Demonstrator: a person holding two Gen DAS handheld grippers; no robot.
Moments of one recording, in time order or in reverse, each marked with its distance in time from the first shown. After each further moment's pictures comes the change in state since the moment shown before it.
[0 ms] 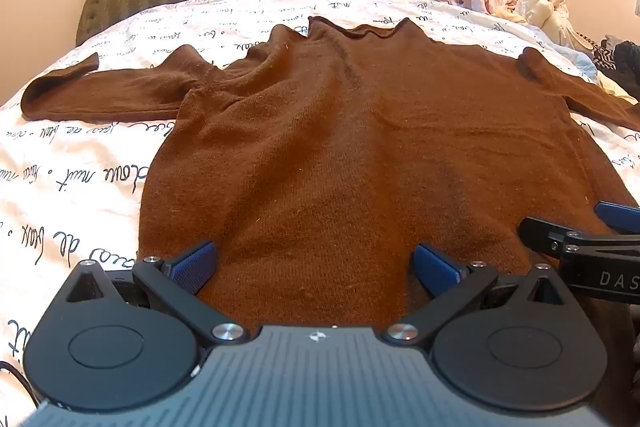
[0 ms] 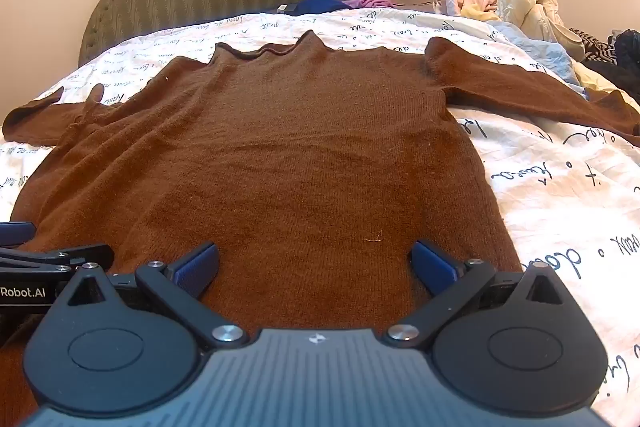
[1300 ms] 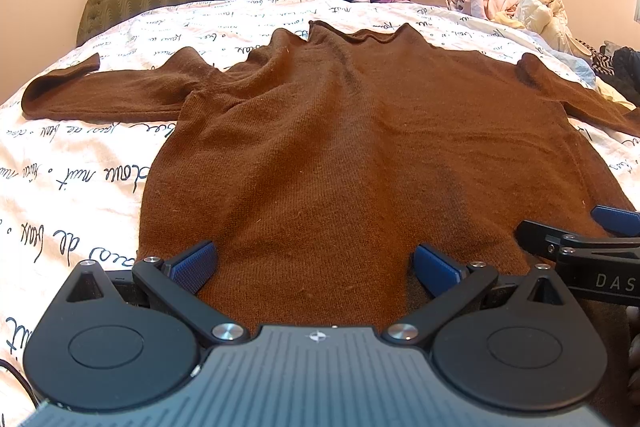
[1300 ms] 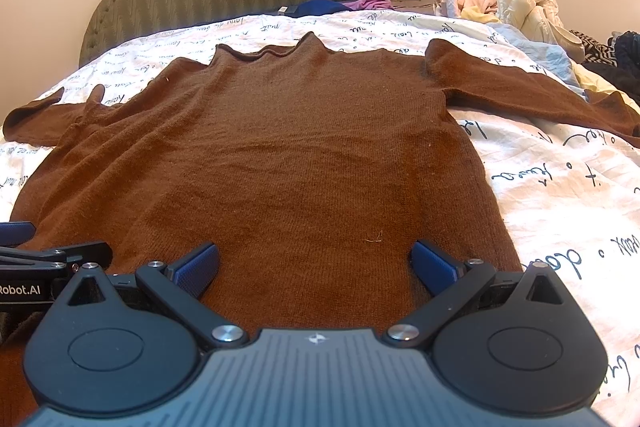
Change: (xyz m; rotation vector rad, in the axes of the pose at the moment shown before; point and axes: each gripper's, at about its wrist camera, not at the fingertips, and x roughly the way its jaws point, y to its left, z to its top) left arm -0.006 0.000 0.001 -0.020 -0.016 -0.008; right arm -0.001 -0.001 -0.001 -0.003 -0.007 -0.001
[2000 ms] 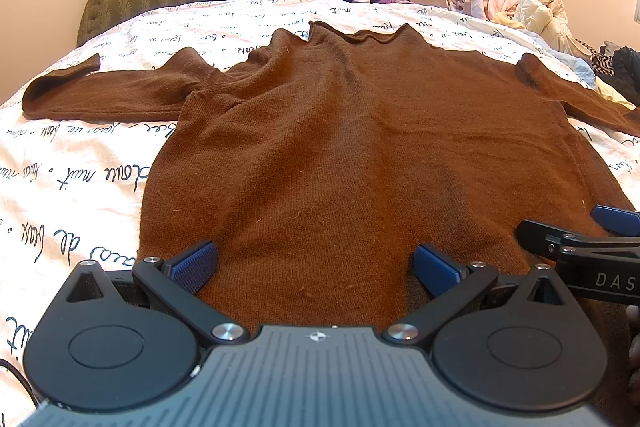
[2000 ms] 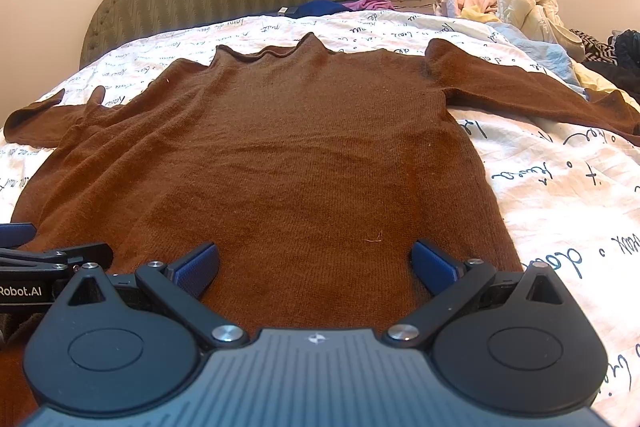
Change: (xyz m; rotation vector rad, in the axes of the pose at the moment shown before) left arm 0.000 0.000 0.000 0.000 -0.001 -0.001; right arm 0.000 0.000 0.000 0.003 -0.002 0.002
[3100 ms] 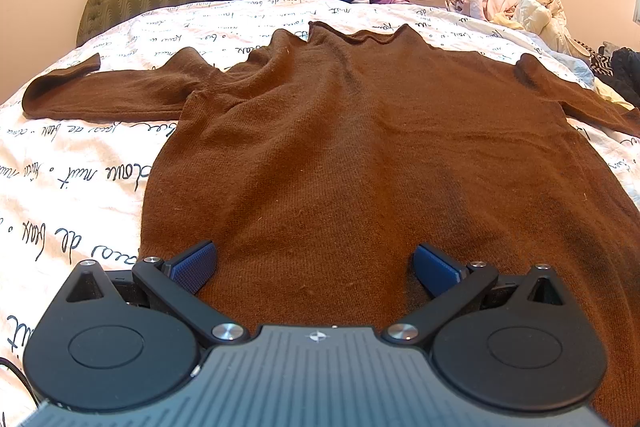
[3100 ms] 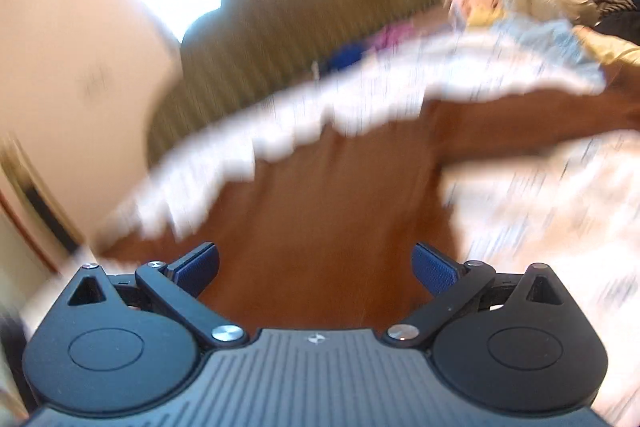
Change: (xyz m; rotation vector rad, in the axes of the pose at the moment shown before) left arm -0.002 -0.001 0.000 -0.003 -0.003 -0.003; right arm -0.054 -0.139 0.059 0.393 -0.239 0.364
